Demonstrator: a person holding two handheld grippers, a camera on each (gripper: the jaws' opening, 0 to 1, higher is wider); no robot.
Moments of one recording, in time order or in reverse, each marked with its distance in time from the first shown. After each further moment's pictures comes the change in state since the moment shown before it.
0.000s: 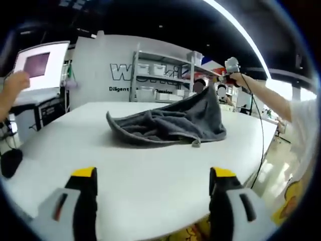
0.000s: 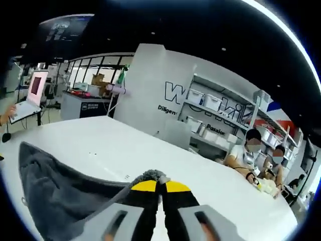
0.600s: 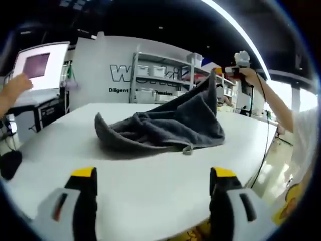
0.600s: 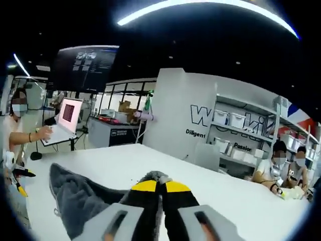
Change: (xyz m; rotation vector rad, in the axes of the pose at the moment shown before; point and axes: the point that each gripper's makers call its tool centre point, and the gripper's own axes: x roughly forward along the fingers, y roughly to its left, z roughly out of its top) left arm 0.003 0.003 0.006 -0.003 -0.016 -0.002; right arm -0.087 0.070 0.078 0.065 -0.273 0.221
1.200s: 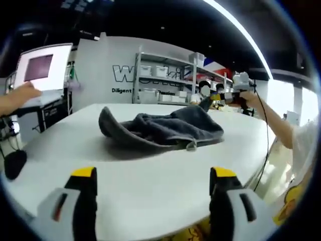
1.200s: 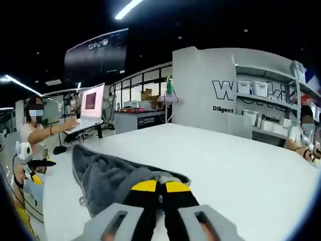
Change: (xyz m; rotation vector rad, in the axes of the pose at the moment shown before) left arm -0.008 0.007 0.001 0.001 -0.001 0.029; right arm 0.016 0.104 -0.093 0.136 0.073 0.263
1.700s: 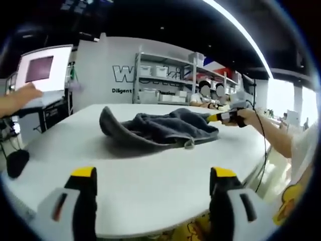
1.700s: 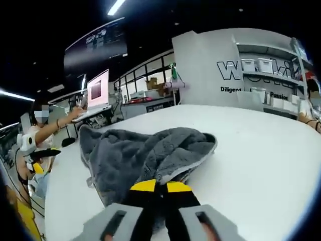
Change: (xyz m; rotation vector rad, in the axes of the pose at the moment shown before) left arm -0.010 -0.003 -0.002 0.005 0.001 0.005; right arm 0.027 0.043 -0.106 0.156 0.108 0.128
